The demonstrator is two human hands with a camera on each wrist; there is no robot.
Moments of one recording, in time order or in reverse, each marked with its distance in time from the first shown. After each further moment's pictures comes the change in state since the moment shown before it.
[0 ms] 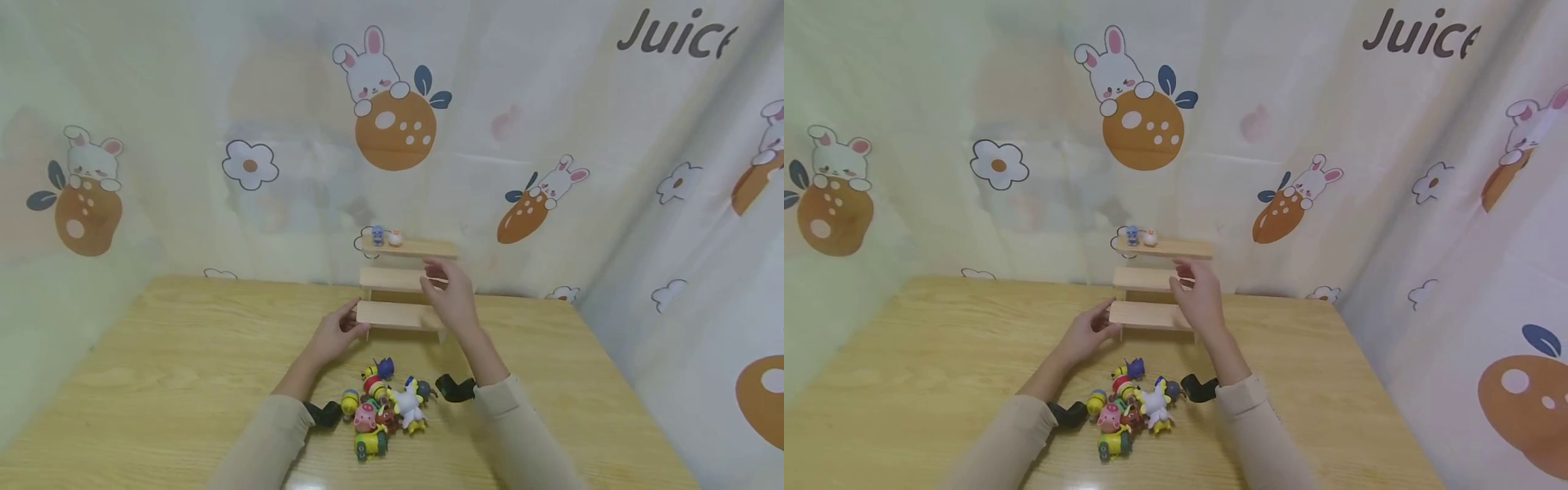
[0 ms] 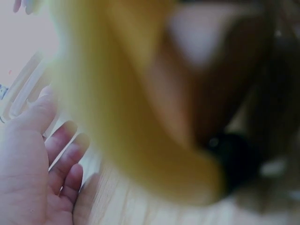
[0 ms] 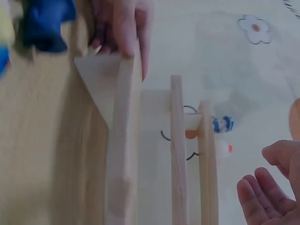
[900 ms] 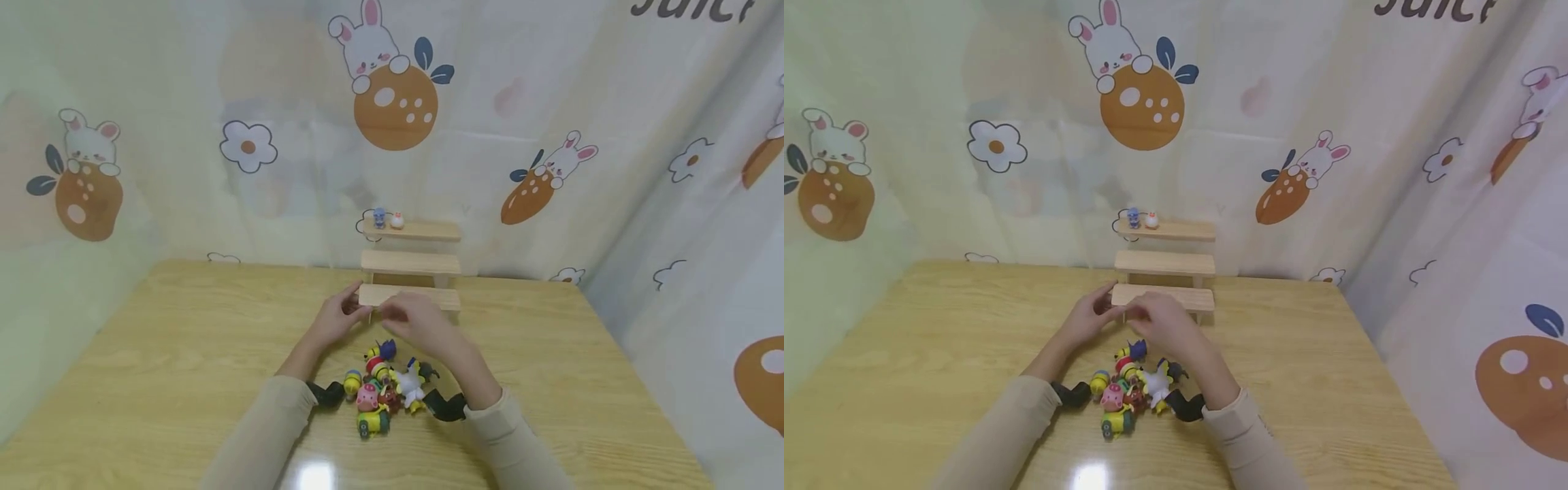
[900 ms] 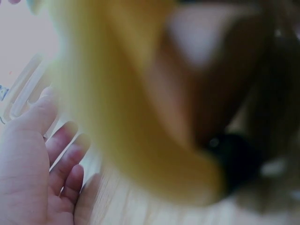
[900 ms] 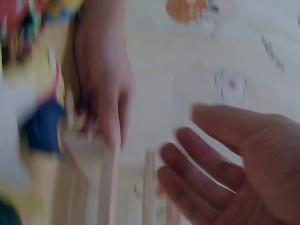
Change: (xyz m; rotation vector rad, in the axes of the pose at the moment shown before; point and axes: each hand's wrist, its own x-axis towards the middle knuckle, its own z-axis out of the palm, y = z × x) left_hand 0.002 -0.002 -0.003 -0.009 -0.030 0.022; right_hand -0.058 -0.041 0.025 -0.326 -0.527 -0.191
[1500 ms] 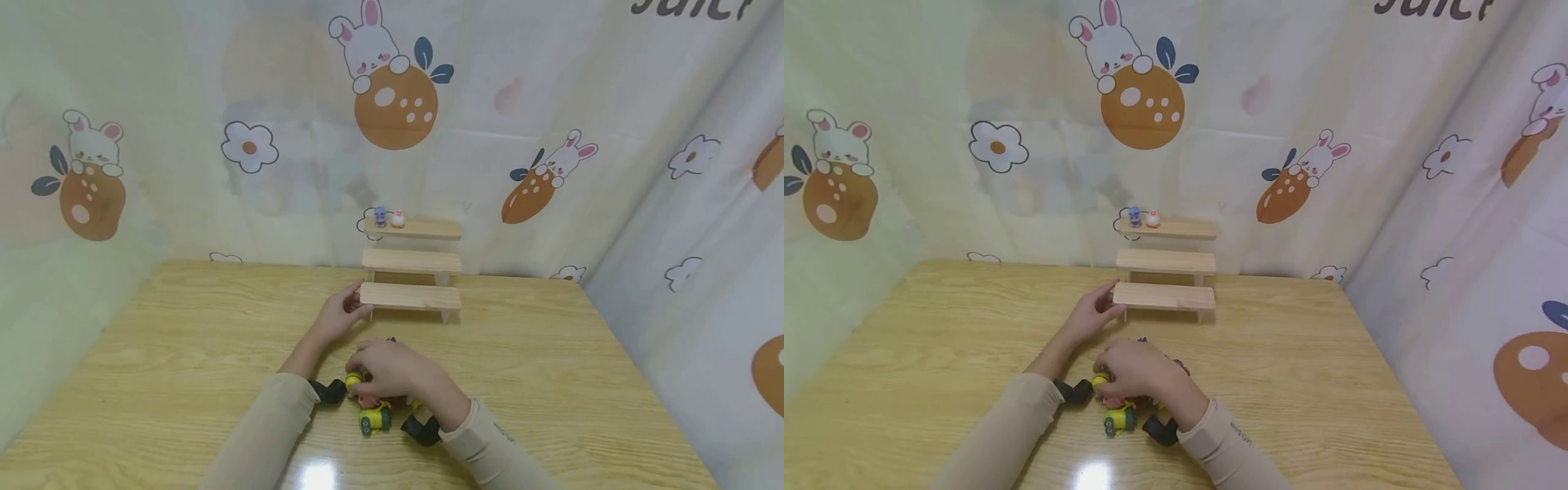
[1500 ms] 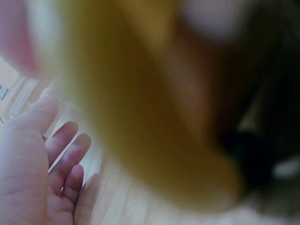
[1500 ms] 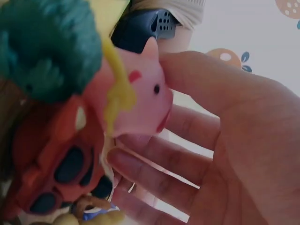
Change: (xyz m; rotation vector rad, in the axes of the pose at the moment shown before) left_hand 0.002 -0.003 0.000 0.029 -0.001 0.012; right_hand -0.007 -0.033 0.049 -0.246 -0.422 -0.163
